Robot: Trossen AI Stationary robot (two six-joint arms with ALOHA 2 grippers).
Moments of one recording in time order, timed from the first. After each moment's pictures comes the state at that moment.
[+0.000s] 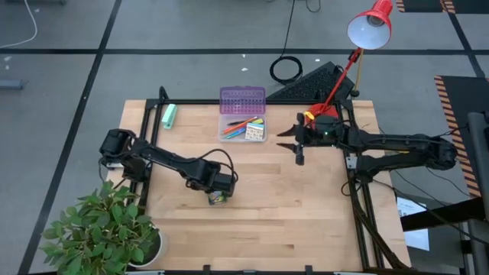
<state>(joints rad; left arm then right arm) -0.21 1.76 1.17 -0.85 -0.03 -1.57 -0.30 1.02 0.56 0.11 -0.14 -0.26</state>
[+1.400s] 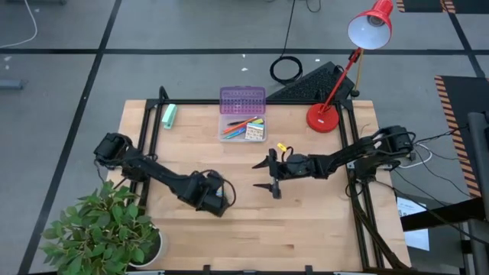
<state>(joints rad) -0.40 1.73 1.17 -0.86 -0.37 -1.18 0.09 1.60 0.57 0.73 0.03 -0.03</state>
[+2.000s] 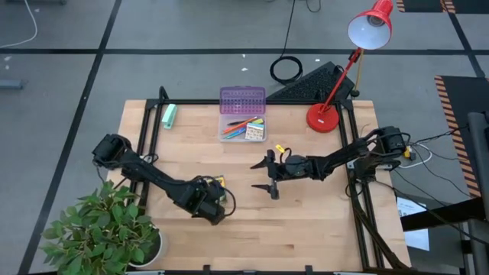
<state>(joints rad) -0.48 1.72 1.16 -0.80 -0.33 -1.00 0.09 1.68 0.57 0.84 0.03 -0.05</state>
